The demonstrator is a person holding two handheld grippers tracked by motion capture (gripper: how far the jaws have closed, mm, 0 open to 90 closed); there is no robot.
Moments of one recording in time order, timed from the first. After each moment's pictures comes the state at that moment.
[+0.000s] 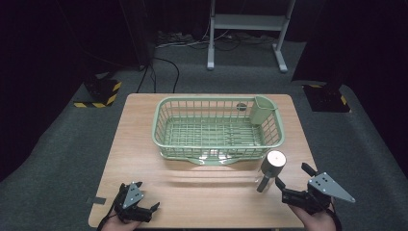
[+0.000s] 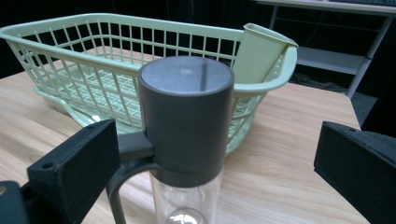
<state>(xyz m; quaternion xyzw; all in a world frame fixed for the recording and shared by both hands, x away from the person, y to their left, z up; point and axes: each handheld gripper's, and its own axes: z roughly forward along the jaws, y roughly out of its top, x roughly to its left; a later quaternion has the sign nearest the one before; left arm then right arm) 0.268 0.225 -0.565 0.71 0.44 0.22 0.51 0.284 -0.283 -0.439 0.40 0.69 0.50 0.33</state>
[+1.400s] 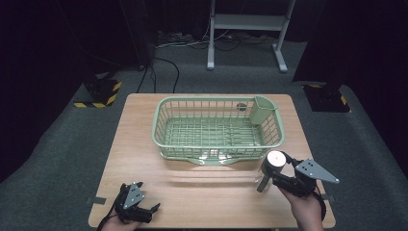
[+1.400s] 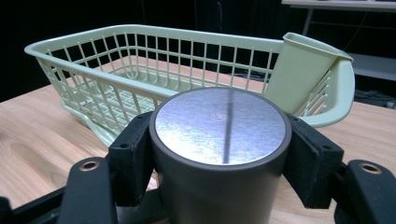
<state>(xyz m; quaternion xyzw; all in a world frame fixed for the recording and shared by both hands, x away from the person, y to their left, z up) 0.268 0.224 -0.565 0.71 0.44 0.22 0.50 0.323 -0.263 -0.440 0.37 0.70 0.54 0.28</state>
